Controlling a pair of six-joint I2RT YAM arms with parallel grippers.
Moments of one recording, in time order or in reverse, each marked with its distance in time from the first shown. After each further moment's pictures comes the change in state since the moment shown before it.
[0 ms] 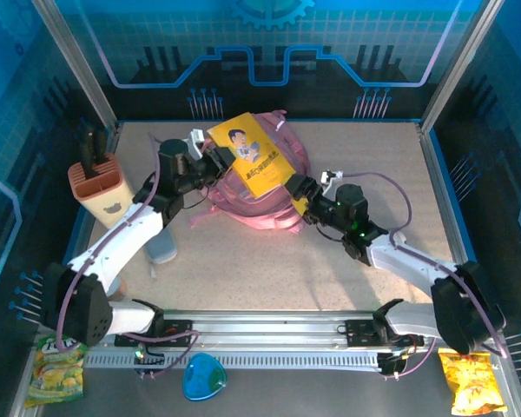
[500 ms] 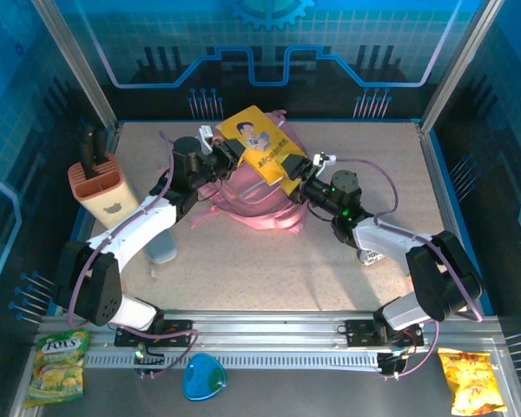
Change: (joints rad) left arm -0.036 0.111 0.015 0.192 -0.046 -0.178; right arm -0.030 0.199 0.124 0.264 -0.058 0.156
